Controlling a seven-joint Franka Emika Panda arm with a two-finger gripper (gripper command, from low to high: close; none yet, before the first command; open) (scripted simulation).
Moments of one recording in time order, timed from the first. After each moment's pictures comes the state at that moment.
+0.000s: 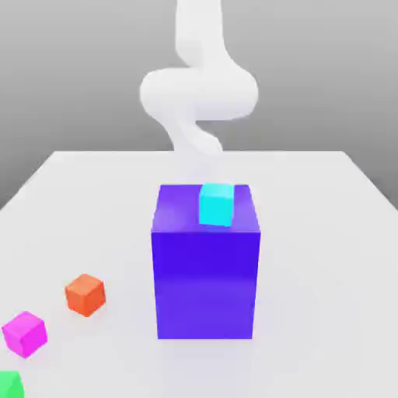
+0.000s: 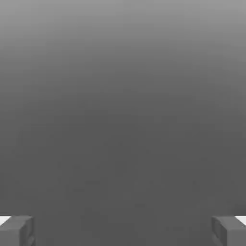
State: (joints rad) arm 0.00 -0.71 -0.04 -2.31 0.02 2.33 0.78
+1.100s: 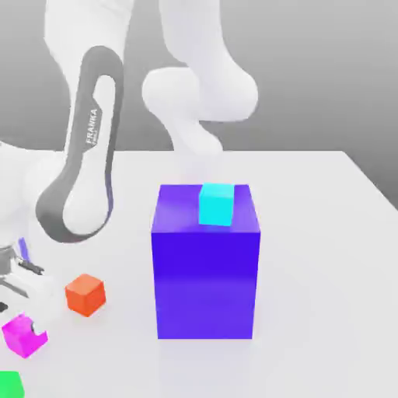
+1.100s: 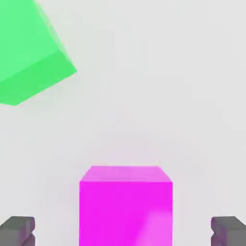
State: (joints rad) arm -0.32 0.47 -0.27 -2.39 0.39 2.82 0.40
